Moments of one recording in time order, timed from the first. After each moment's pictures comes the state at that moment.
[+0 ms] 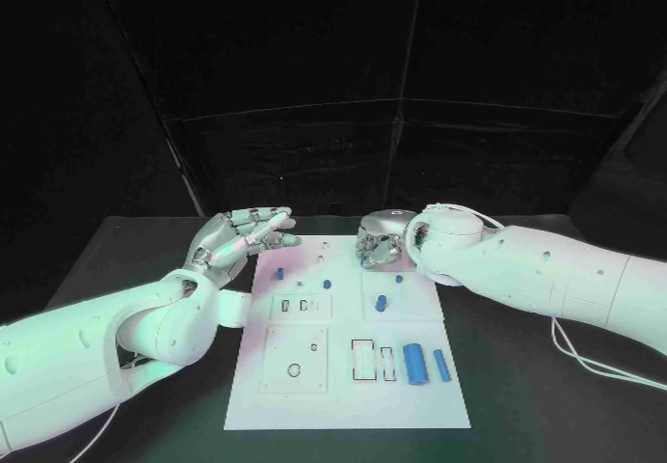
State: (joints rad) left arm 1.18 -0.89 -0.04 1.64 0.05 -0.32 0.57; left_hand 1.38 -0.03 0.17 0.10 0.05 0.95 0.22 0.12 0.07 1.07 0.16 0.14 0.07 1.15 0.11 0.22 0.17 0.17 0.98 0.22 0.22 0.10; right arm 1.29 -0.57 -0.04 1.19 -1.56 -0.05 -0.07; right_hand 1.28 0.03 0.25 -0.28 0.21 1.03 0.17 0.07 0.07 1.16 0.09 0.08 0.07 1.47 0.00 1.18 0.90 0.17 1.22 0.10 1.04 0.66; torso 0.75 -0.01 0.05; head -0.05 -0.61
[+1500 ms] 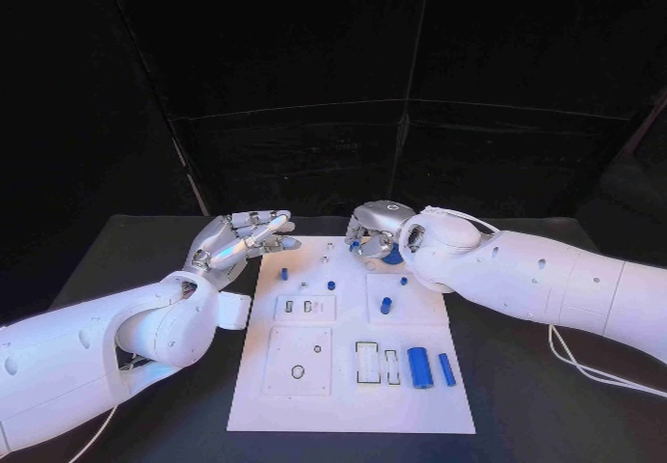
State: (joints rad) left arm 1.18 -0.90 -0.04 1.63 0.05 -0.31 0.56; left_hand 1.37 -0.03 0.17 0.10 0.05 0.95 0.22 0.12 0.07 1.07 0.16 0.13 0.07 1.15 0.11 0.21 0.17 0.17 0.99 0.22 0.21 0.09; right arm 1.29 -0.54 -0.04 1.22 -1.60 -0.27 -0.09; right_hand 1.29 0.00 0.43 -0.28 0.20 1.08 0.16 0.07 0.07 1.21 0.09 0.08 0.07 1.47 0.00 1.24 0.96 0.15 1.22 0.09 1.15 0.78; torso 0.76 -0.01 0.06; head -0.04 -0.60
